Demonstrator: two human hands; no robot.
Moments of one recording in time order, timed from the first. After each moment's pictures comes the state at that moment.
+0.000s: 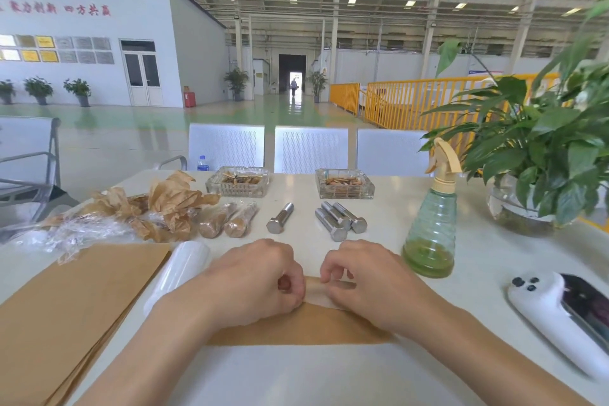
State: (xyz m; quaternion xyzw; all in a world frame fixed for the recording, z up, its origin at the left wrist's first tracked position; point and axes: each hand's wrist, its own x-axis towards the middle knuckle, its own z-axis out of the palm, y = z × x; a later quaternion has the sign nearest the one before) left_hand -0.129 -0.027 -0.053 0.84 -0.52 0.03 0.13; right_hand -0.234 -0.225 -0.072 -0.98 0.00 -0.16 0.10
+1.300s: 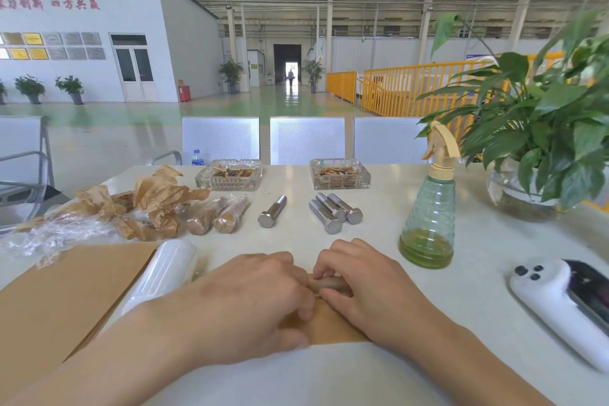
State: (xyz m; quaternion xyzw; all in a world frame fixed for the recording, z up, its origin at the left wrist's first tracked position) left_hand -0.155 -0.028 -0.046 0.77 -0.63 0.09 -0.02; right_hand -0.241 -0.227 -0.092 -0.97 -0.05 -0.22 0.11
